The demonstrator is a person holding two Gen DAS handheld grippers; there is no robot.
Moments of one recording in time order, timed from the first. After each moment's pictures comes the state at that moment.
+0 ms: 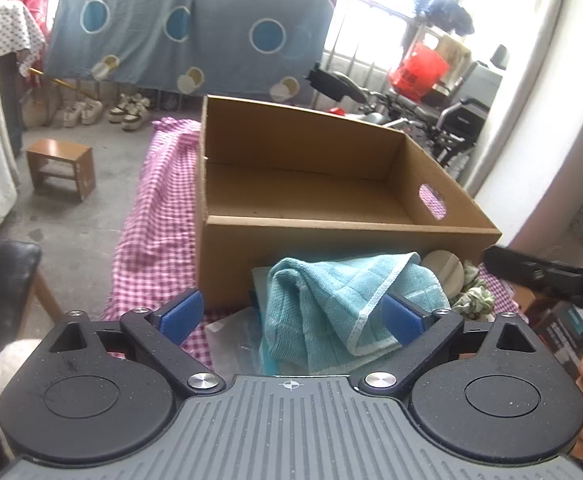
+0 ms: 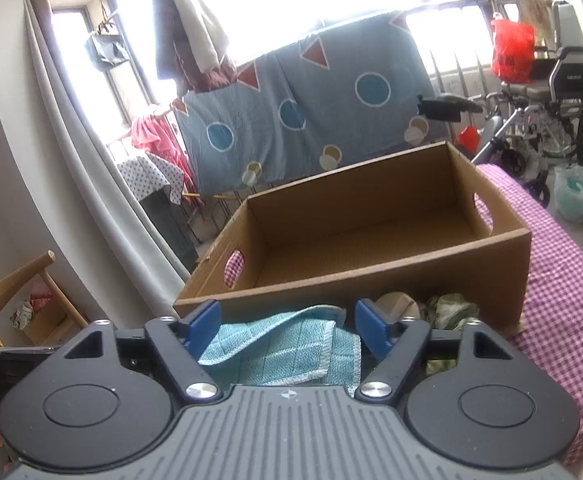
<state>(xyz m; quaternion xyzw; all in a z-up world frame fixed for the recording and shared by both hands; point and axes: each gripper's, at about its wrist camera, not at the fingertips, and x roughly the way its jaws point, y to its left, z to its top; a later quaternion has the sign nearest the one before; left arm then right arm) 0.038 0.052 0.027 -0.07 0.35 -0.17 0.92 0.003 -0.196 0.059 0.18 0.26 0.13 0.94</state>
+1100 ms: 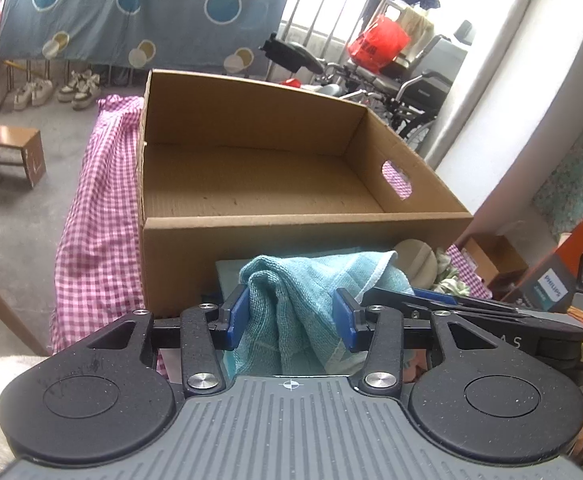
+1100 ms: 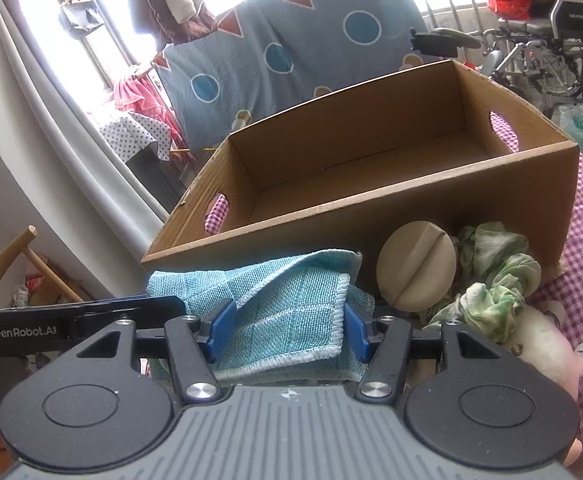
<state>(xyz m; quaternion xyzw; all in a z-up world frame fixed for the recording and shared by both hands) 0.074 0.042 0.017 -0.07 0.38 -0.25 0.89 0.038 -0.181 0.018 0.19 0.33 0.14 0.91</state>
